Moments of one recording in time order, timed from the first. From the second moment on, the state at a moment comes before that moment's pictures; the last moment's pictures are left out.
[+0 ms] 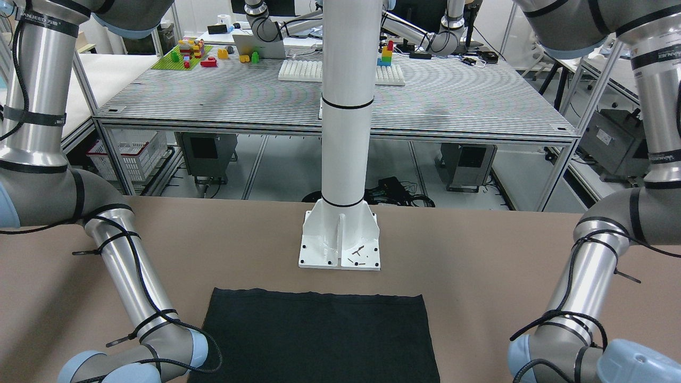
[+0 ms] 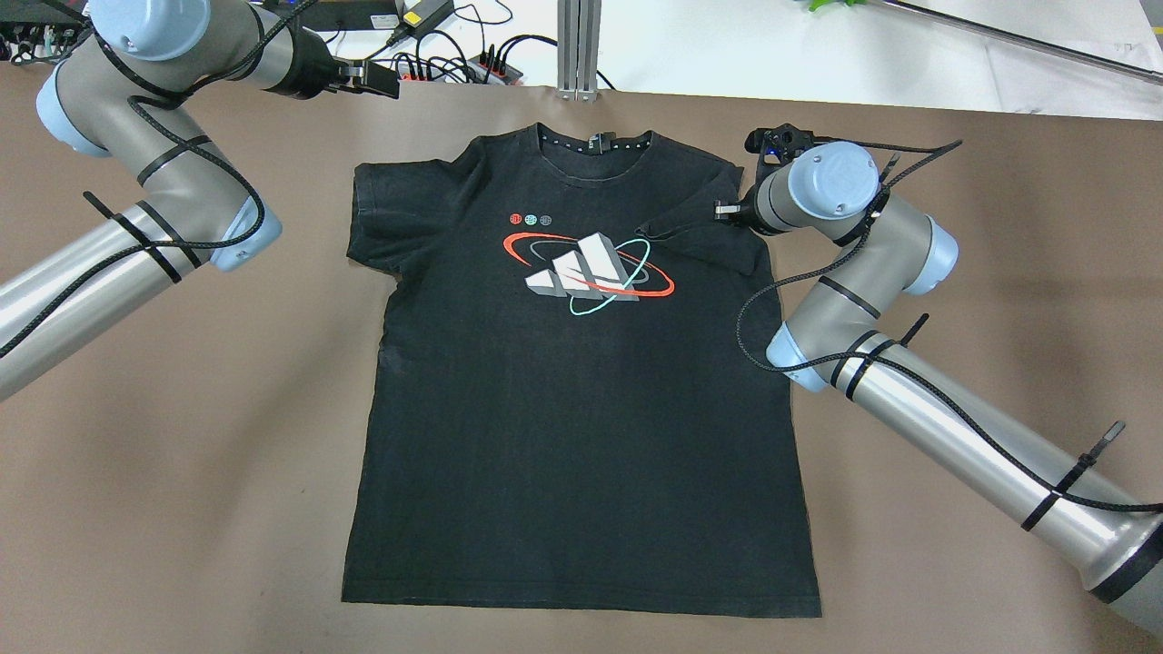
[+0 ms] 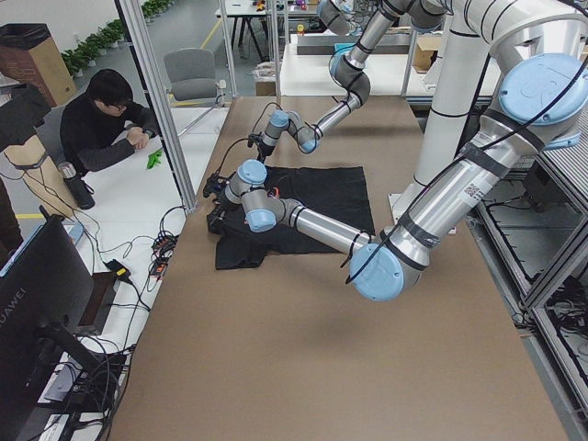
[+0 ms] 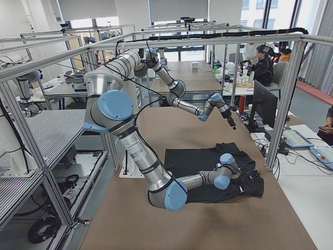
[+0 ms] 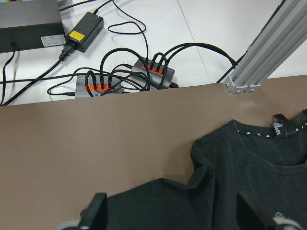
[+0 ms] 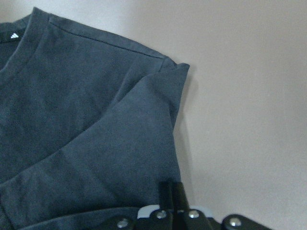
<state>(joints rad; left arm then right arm) -1.04 -2.32 -1.20 -2.36 -1.92 -0.89 0.87 -0.83 1.04 -0.85 1.76 1.01</state>
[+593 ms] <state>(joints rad) -1.04 -2.33 -1.20 -2.36 -1.92 -0.89 0.88 -0.83 1.08 -0.85 1.76 1.01</state>
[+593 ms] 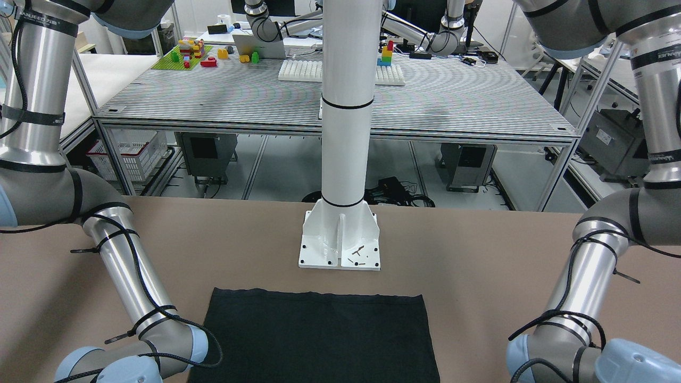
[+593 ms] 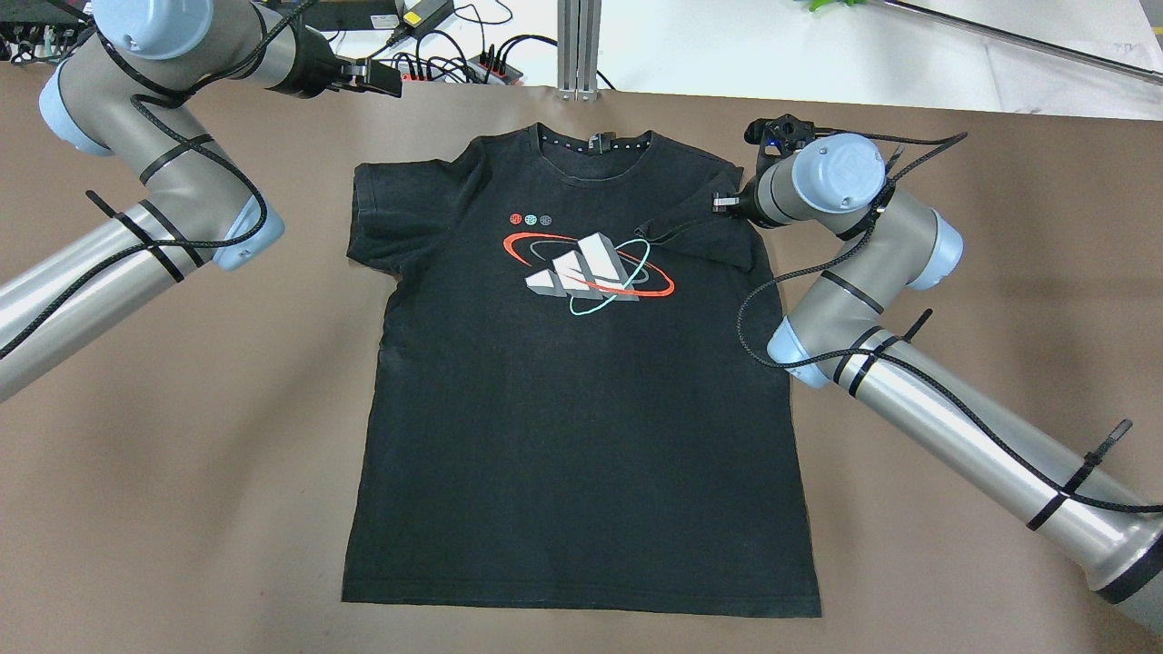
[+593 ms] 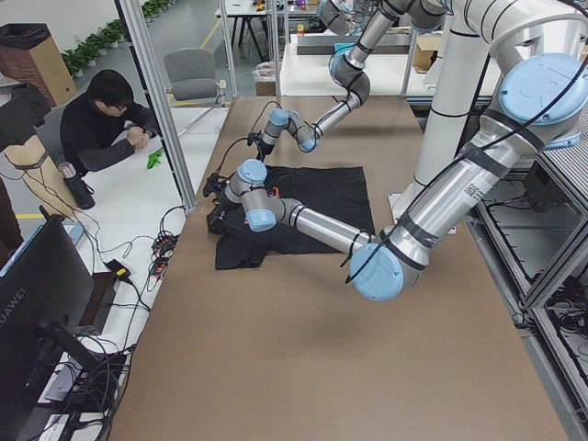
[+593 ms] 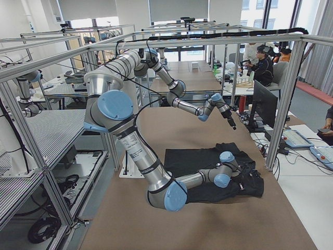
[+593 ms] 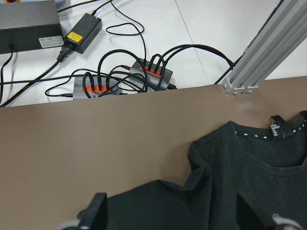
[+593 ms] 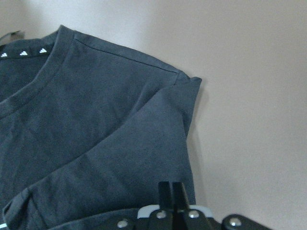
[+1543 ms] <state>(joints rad) -1.04 -2.33 -1.20 -2.36 -1.92 -0.89 0.85 -0.95 1.28 -0.85 1.78 1.01</state>
